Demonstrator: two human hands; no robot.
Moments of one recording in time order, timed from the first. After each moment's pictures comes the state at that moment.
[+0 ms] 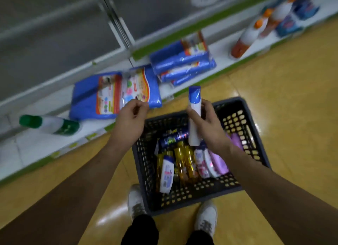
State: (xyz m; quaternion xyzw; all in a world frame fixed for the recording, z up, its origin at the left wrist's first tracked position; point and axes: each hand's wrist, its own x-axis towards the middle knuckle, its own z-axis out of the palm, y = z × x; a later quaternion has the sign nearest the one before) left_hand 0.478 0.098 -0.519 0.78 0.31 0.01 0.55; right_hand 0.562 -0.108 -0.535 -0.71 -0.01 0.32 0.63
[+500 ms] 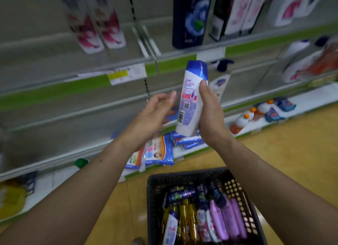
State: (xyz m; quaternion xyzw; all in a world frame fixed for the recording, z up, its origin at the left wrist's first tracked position) left_hand 0.533 0.119 -0.239 0.69 0.21 0.08 0.69; right_hand 0.618 0.002 -0.244 -0.60 -0.10 0.22 0.76
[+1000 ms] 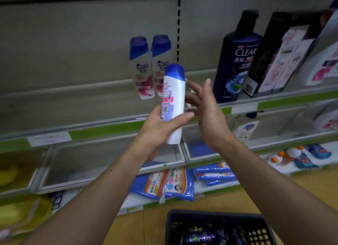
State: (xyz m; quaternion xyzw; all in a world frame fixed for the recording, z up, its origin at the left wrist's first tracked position) left_hand 0.511 0.189 -0.153 0.62 0.18 0.21 0.73; right_hand 0.607 0.102 -0.140 -0.62 -0.27 0.25 0.69
